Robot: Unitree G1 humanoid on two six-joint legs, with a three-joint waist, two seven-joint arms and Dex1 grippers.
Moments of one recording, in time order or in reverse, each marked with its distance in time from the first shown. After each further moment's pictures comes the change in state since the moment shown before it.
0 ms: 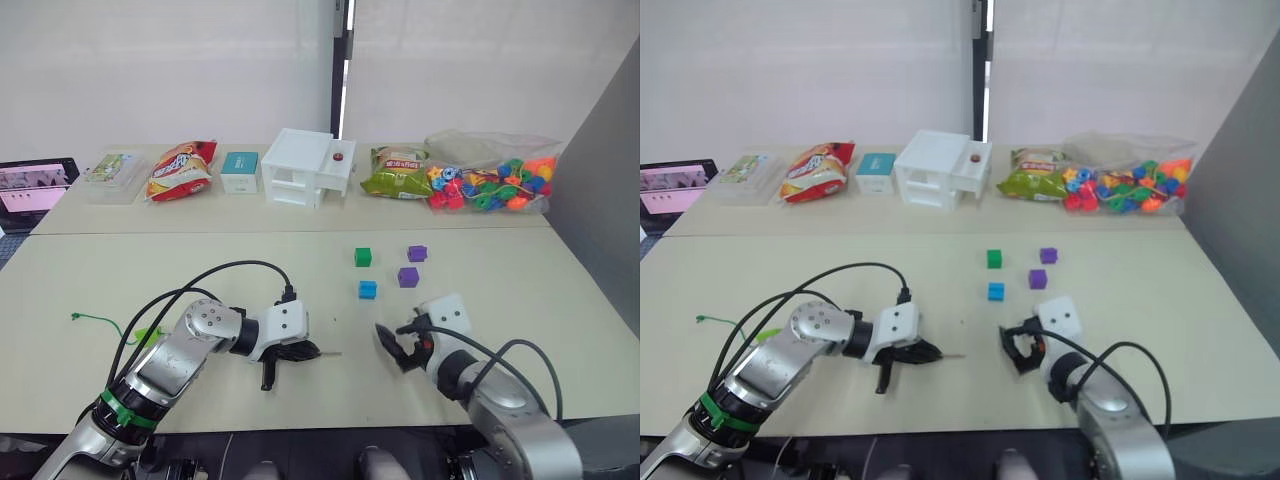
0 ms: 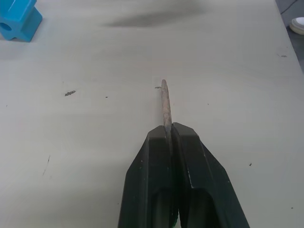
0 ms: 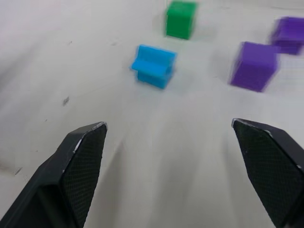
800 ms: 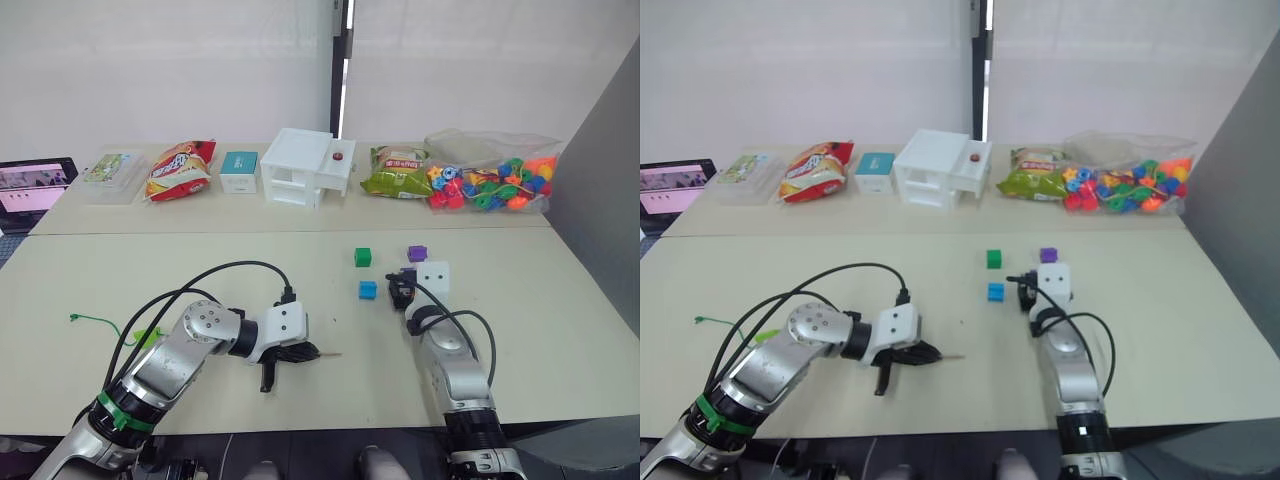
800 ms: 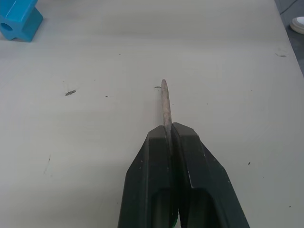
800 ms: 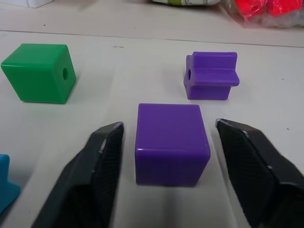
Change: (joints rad) left arm 0.011 0.013 0.002 -0.025 -0.005 0.015 0.016; right arm -0.354 0.060 -0.071 0.774 -0.045 -0.533 -0.159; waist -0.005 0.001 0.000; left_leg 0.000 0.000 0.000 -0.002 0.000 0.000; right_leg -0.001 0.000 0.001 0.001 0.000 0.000
